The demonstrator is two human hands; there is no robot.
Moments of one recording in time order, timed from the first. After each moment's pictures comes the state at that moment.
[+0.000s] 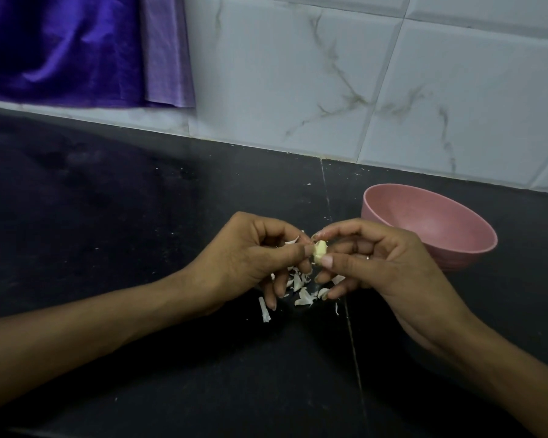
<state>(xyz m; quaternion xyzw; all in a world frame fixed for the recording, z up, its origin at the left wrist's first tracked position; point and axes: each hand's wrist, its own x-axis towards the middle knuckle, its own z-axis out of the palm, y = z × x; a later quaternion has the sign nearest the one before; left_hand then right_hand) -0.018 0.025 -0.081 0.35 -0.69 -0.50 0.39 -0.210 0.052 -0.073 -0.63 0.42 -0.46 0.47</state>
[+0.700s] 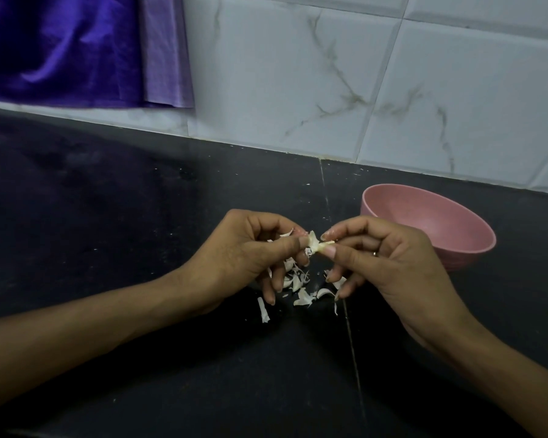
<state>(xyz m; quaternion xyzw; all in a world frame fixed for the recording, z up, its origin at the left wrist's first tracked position) -0.017 0.021 -0.083 0.35 -0.67 -0.51 0.42 -0.210 0.049 -0.076 -0.64 0.42 -0.49 0.41</state>
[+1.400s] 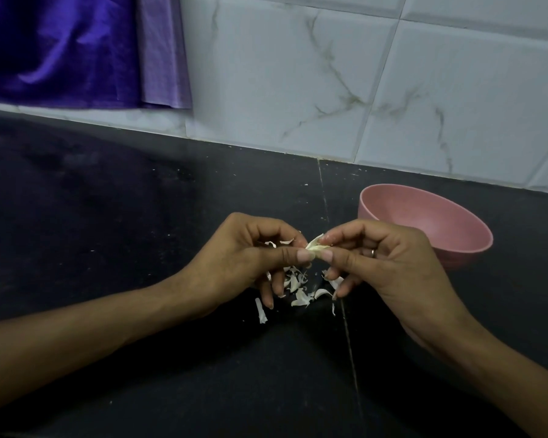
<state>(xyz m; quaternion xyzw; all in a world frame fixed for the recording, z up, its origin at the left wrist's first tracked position) -0.017 0.024 -0.083 0.33 -0.69 -0.50 0.41 -0.211 0.052 -0.074 -0.65 0.42 -0.49 0.40</state>
